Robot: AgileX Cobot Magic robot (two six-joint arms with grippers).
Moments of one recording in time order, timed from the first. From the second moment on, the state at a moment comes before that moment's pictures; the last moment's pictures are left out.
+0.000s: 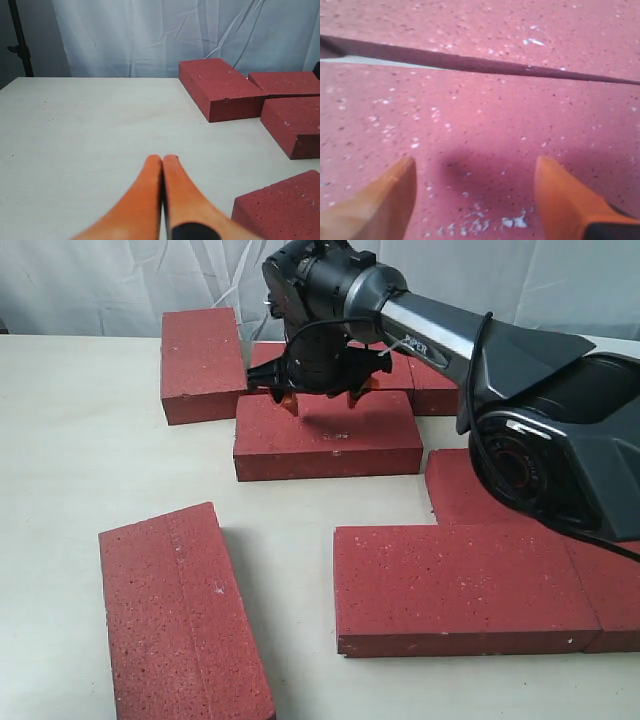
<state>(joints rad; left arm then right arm) -0.01 0.00 0.00 -0.05 0.25 0.01 0.64 2.50 -2.31 -0.27 1.21 0.56</state>
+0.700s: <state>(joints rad) -0.01 0.00 0.00 -0.05 0.25 0.01 0.64 2.07 -1.70 0.05 0.98 0.23</state>
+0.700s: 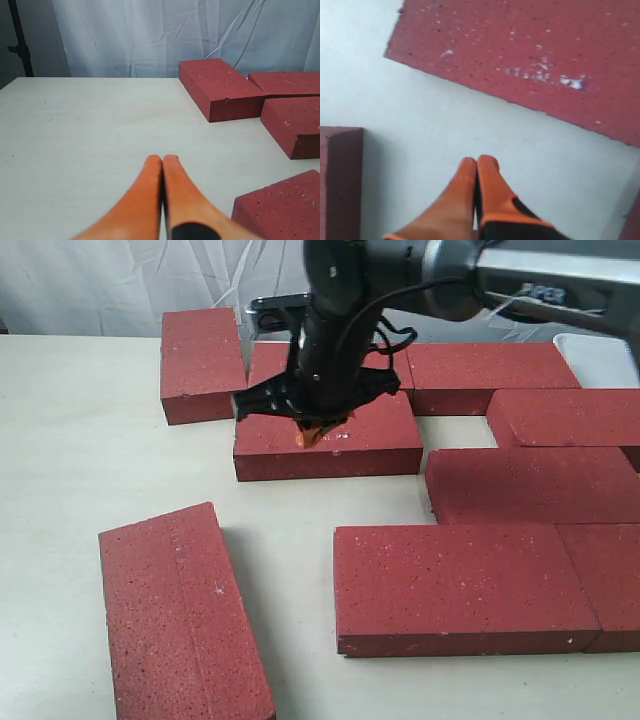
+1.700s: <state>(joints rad) -0.01 0.00 0.00 -0.05 0.25 0.01 0.52 2.18 -1.47 0.30 0.55 0.00</state>
